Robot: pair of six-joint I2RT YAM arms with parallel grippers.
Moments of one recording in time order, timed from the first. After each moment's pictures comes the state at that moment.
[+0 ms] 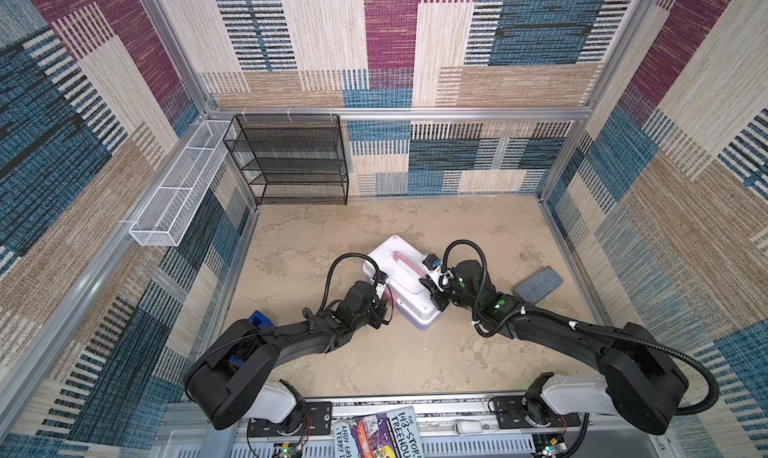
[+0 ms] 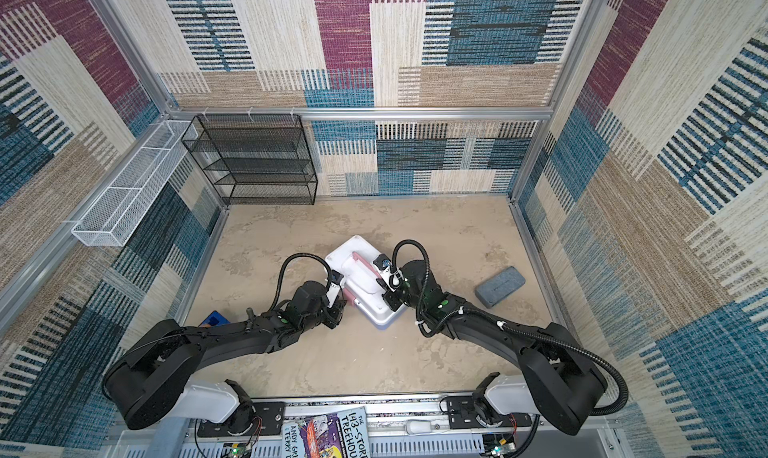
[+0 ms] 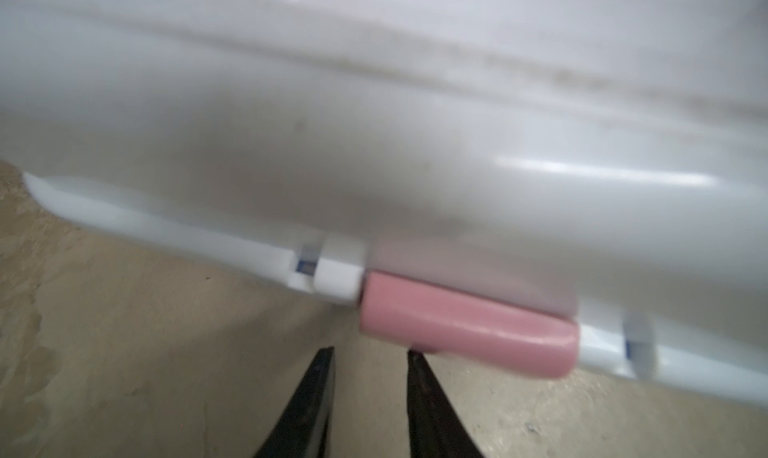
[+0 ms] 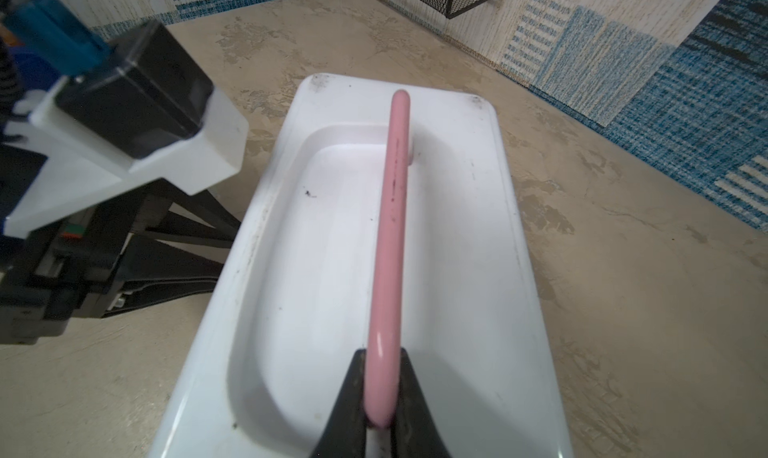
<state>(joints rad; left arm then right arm) -0.71 1.43 0.53 0.22 -0.10 -0.08 0.68 1.32 0.65 0.17 -0.11 -0.17</state>
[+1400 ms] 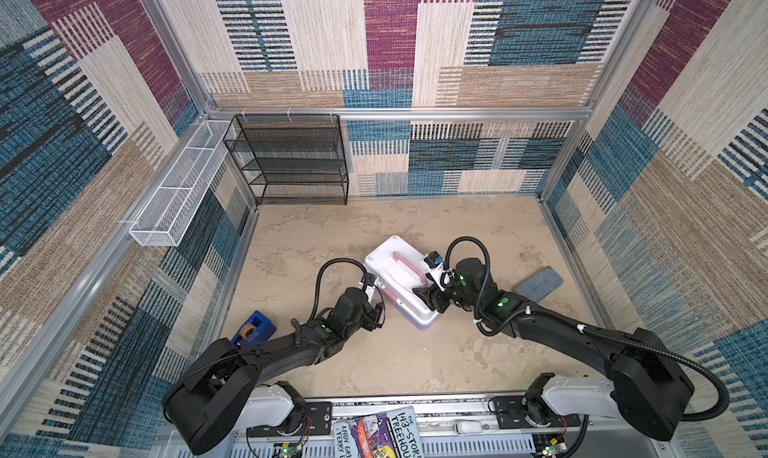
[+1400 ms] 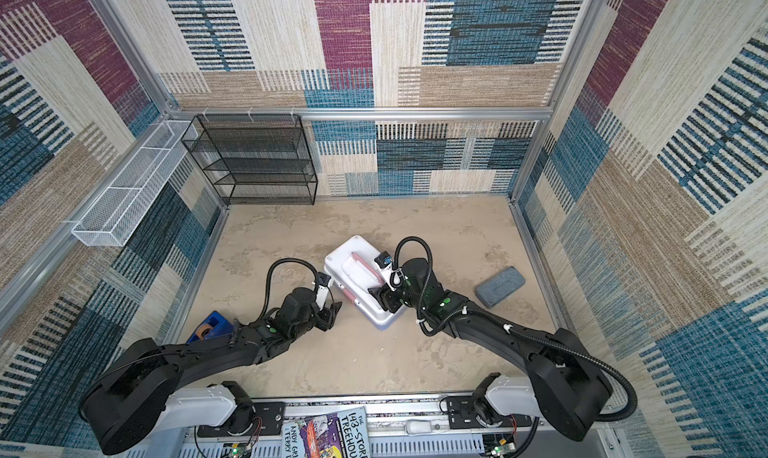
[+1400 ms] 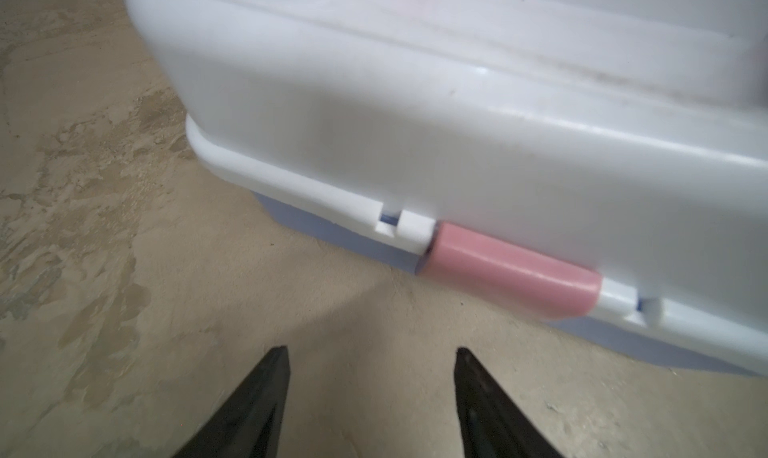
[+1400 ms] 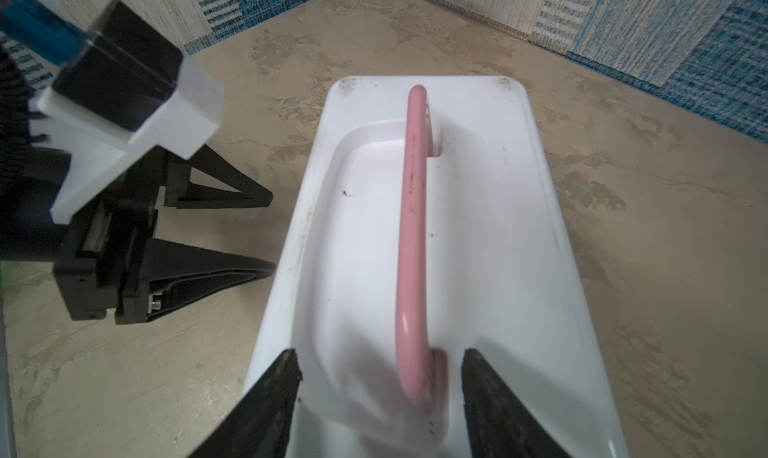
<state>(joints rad) -0.71 1.28 0.43 0.21 -0.20 -0.15 0.68 1.30 0.70 0.07 -0.20 -0.04</state>
